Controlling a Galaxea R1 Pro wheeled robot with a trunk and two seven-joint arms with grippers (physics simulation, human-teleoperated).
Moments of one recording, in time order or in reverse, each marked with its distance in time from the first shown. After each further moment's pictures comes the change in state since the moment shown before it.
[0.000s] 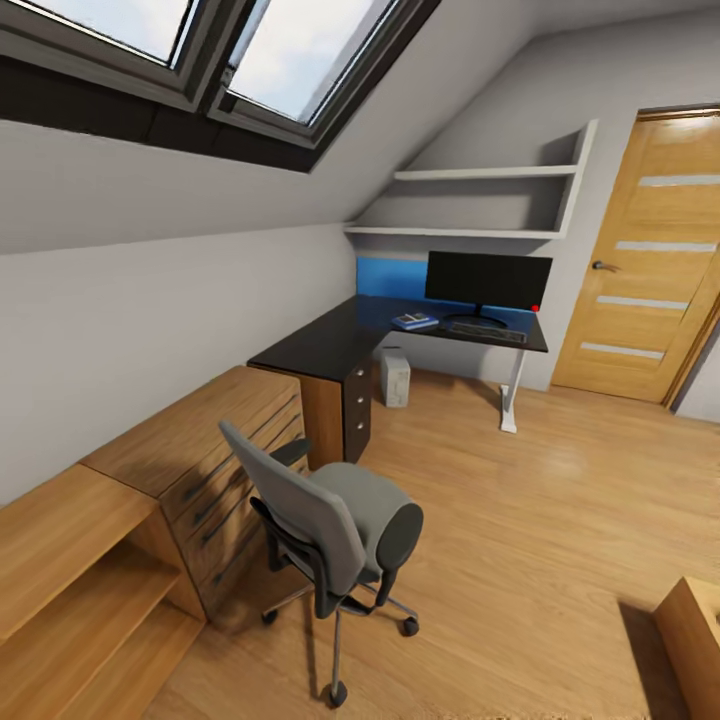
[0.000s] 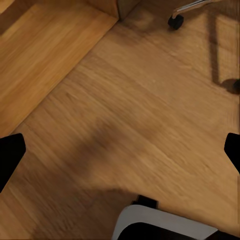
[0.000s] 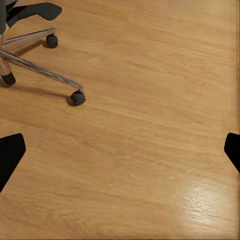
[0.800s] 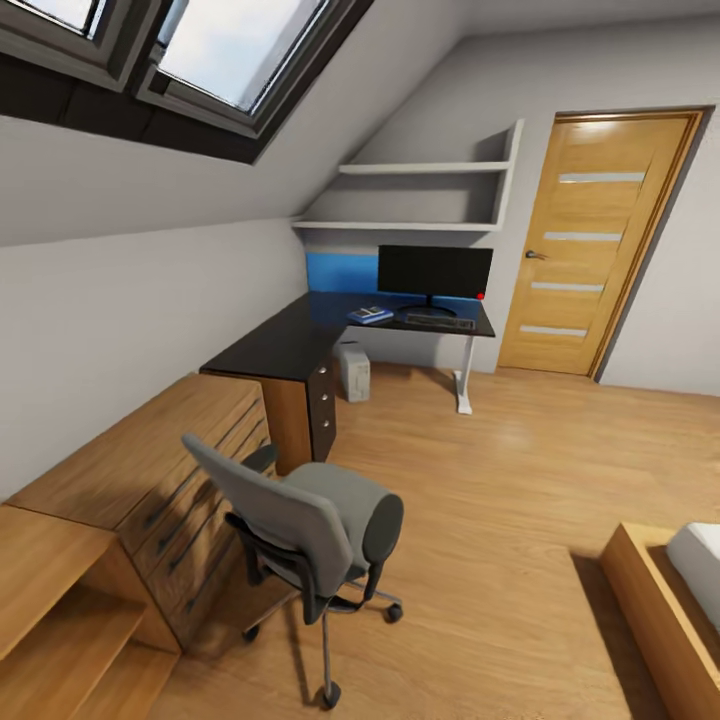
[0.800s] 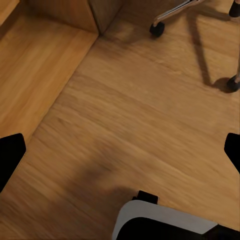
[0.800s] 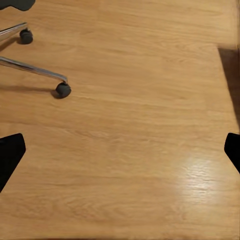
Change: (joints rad) left arm 0.000 -0.001 -0.006 0.000 -0.002 0.001 -0.001; right arm 0.000 -0.002 0.000 -0.001 0.001 0.000 0.001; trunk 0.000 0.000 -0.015
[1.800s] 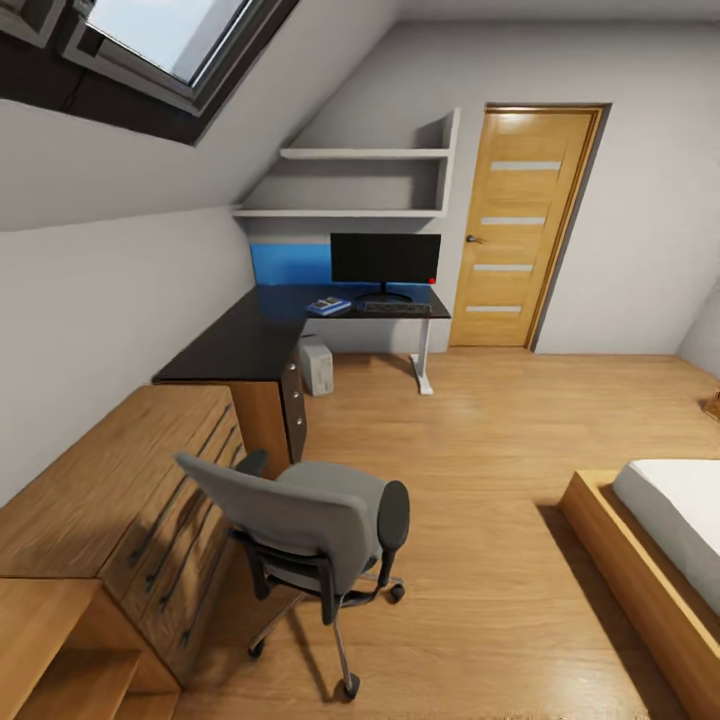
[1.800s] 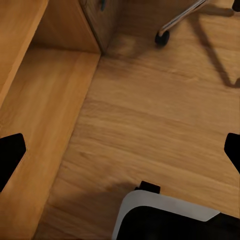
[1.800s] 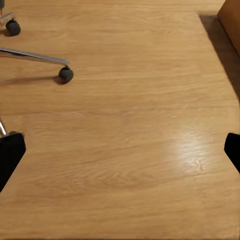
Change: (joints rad) left arm 0.000 0.001 -0.004 0.000 -0.002 0.002 0.000; right arm 0.000 0.001 0.000 0.000 0.001 0.000 0.000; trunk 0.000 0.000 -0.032
